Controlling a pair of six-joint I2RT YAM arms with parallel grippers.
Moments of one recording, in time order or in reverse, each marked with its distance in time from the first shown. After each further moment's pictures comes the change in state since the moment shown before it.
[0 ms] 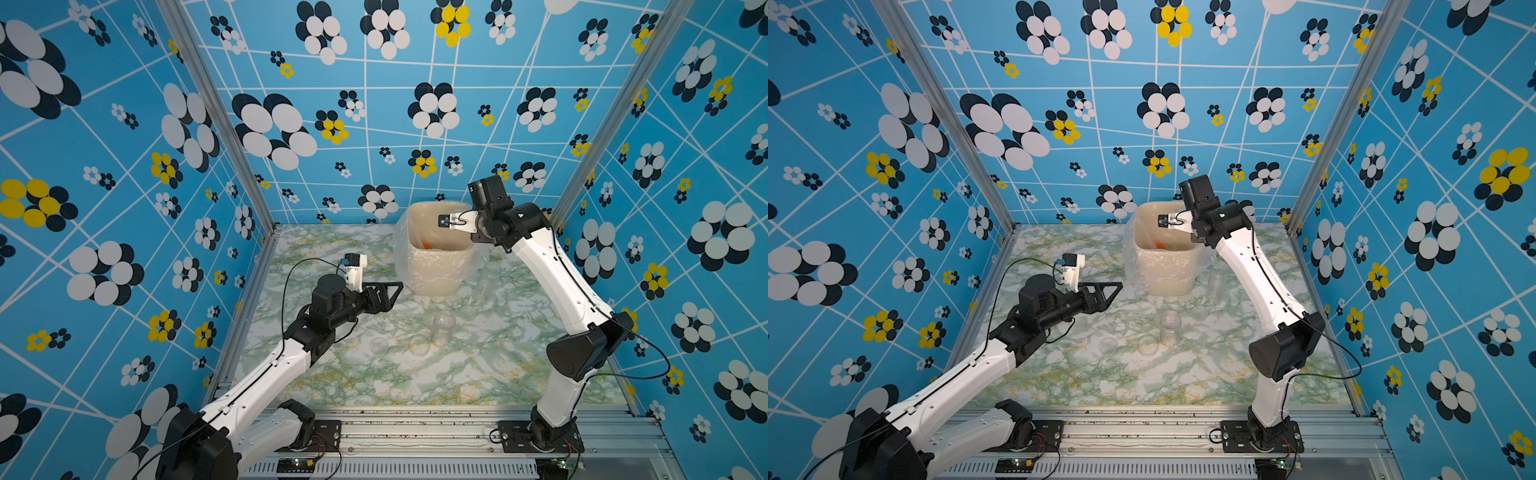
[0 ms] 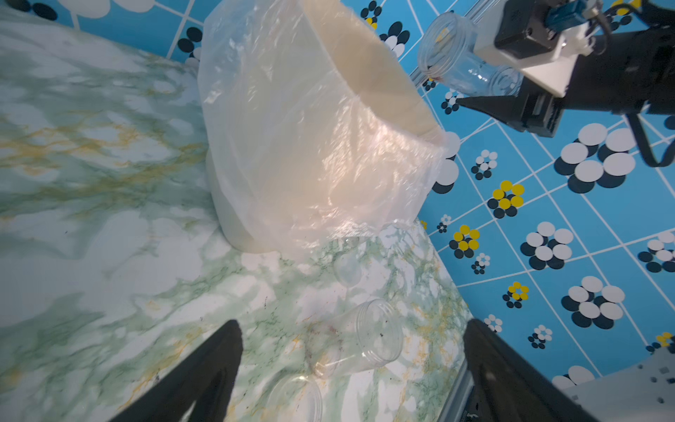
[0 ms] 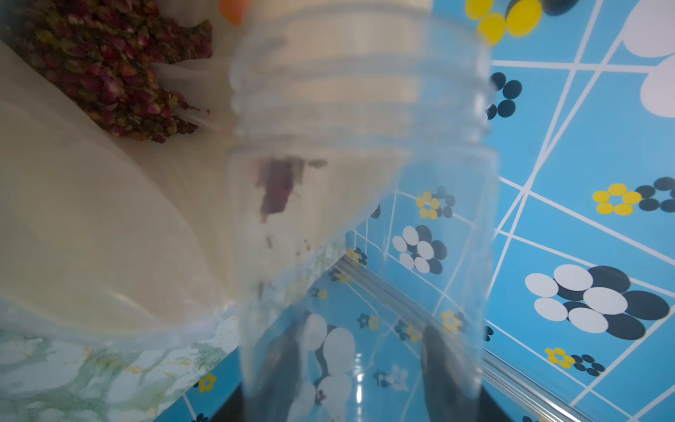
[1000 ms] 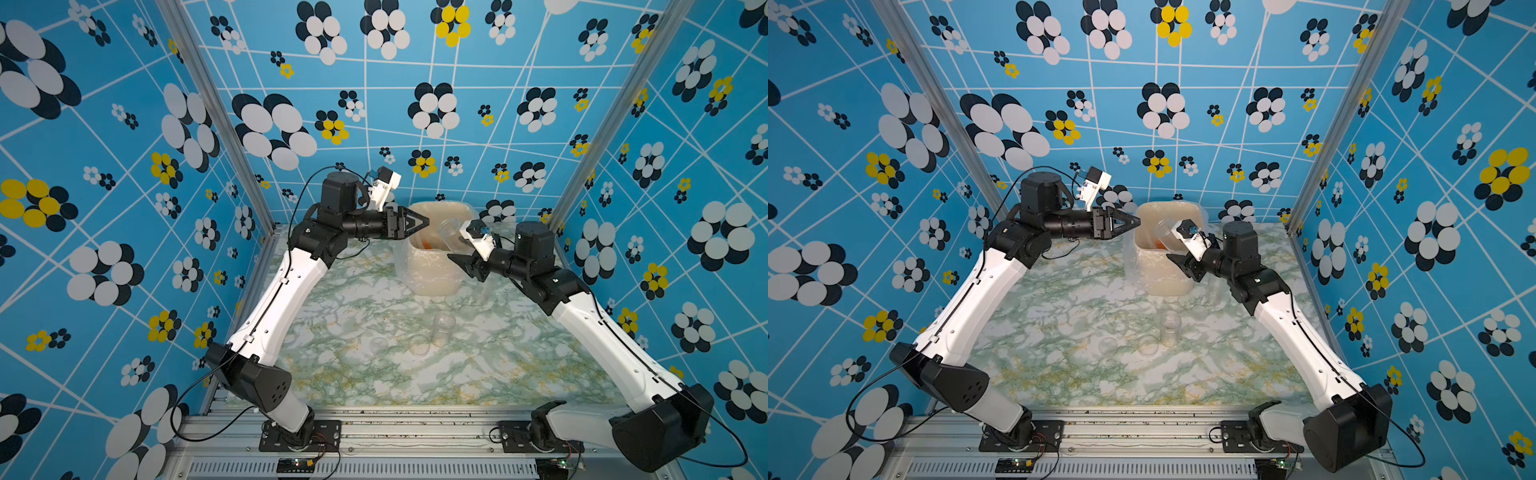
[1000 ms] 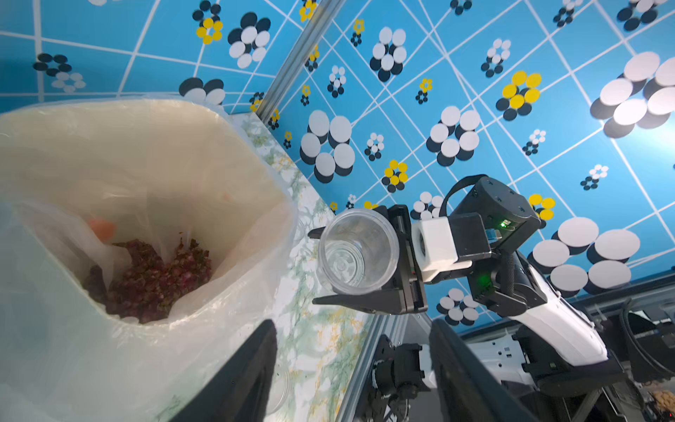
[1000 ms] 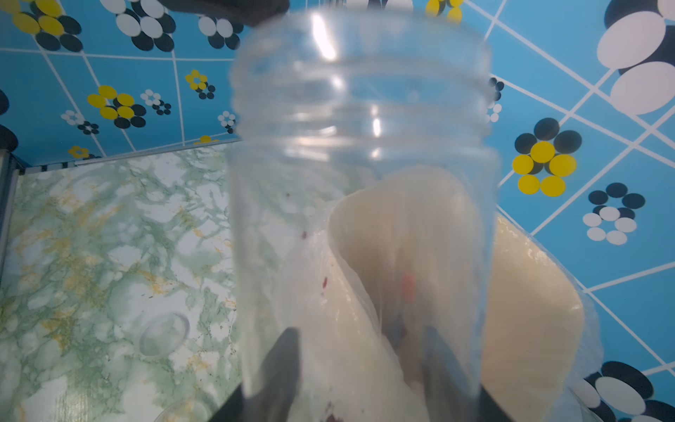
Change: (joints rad) left arm 0.010 0.559 1.184 -0.756 0.406 0.179; right arm -0.077 -0.563 -0.939 0.818 -0.936 0.777
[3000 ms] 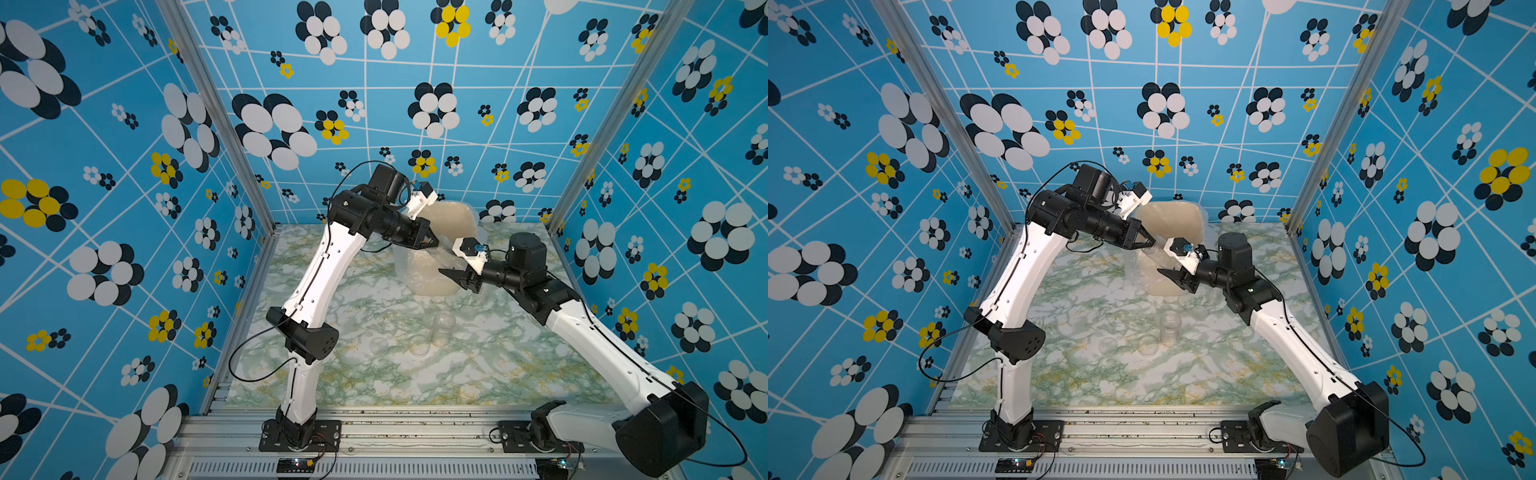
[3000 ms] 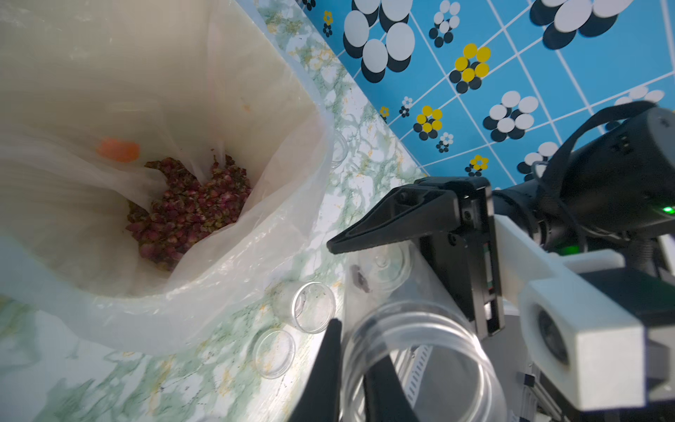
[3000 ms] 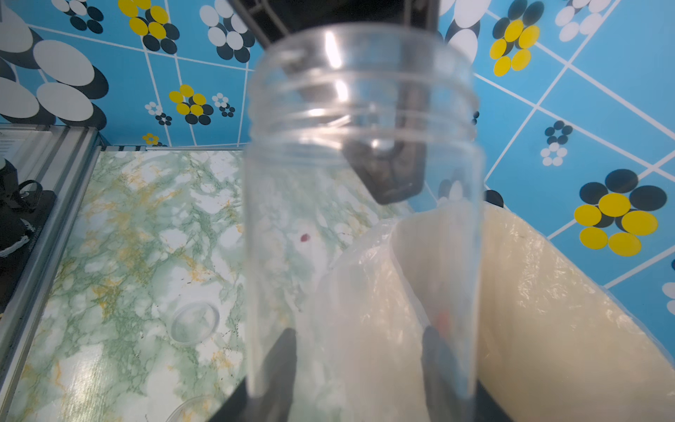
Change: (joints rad) left arm -0.111 0.421 0.671 -0.701 -0.171 0.297; right arm 0.031 -0.011 -0.098 0.084 -0.116 -0.105
